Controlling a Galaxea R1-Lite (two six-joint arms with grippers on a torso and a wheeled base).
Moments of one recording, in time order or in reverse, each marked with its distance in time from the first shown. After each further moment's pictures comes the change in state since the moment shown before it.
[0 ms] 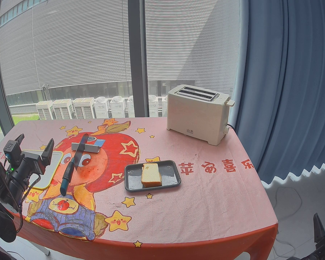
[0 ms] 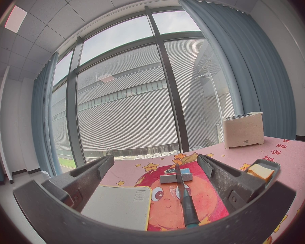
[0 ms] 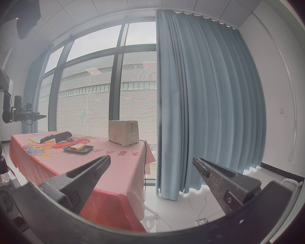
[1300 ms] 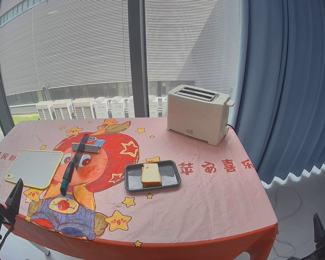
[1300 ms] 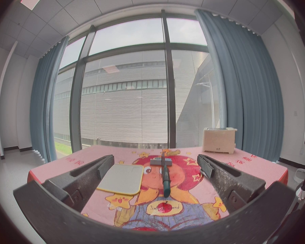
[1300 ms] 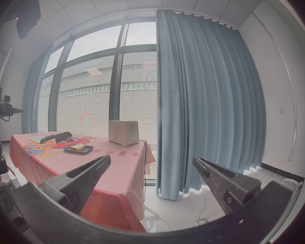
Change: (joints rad) left arm -0.008 -0.977 -0.021 1.067 -0.043 -0.177; right arm 0.000 0.000 0.000 0.000 0.000 0.000
